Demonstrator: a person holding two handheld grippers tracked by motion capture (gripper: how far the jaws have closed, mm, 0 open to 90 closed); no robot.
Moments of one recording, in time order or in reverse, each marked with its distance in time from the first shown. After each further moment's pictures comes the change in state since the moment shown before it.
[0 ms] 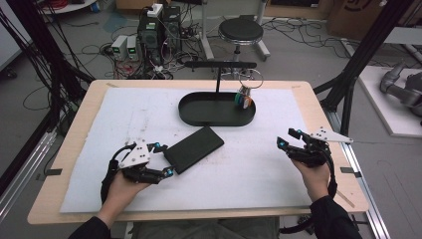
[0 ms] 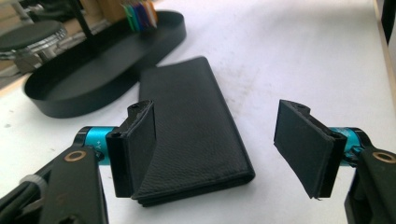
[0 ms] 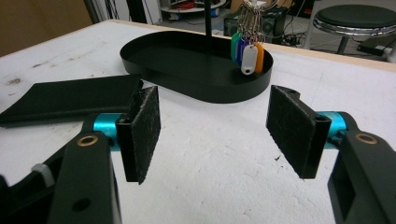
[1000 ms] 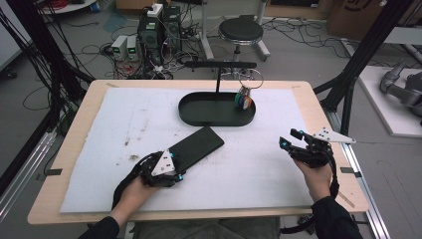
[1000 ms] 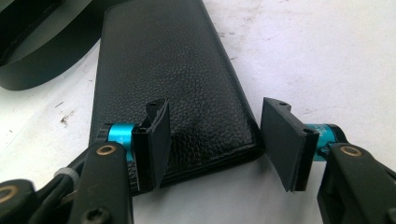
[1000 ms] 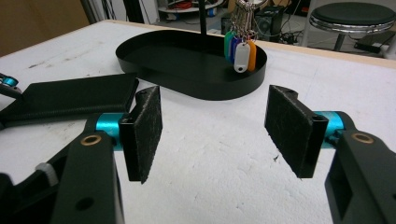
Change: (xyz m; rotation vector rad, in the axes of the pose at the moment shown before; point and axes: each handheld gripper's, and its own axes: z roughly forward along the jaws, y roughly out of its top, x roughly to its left) left arm -0.017 -0.015 0.045 0.217 0.052 0.159; right arm -0.005 -0.003 -0.003 0.001 -0.008 0.011
